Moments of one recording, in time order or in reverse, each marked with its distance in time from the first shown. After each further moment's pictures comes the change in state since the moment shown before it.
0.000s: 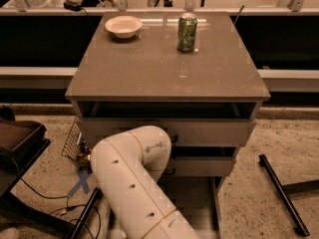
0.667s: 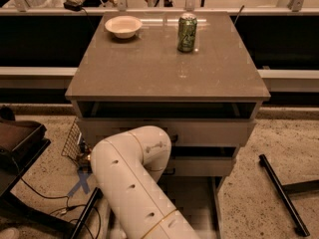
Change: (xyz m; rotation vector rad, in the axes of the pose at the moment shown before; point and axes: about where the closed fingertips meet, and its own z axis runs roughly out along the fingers) arm 0.000 0.001 0.001 -0.001 0.000 0.000
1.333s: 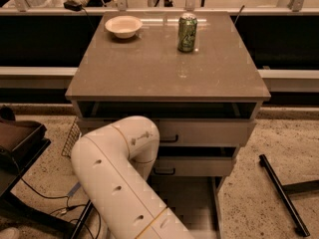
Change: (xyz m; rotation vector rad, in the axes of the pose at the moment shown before) arm -0.003 -0.002 -0.038 -0.056 0.031 -0.033
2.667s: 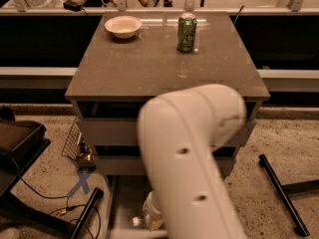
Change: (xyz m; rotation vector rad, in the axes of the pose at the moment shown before) arm 0.040 0.018 -0.171 -0.019 -0.243 0.069
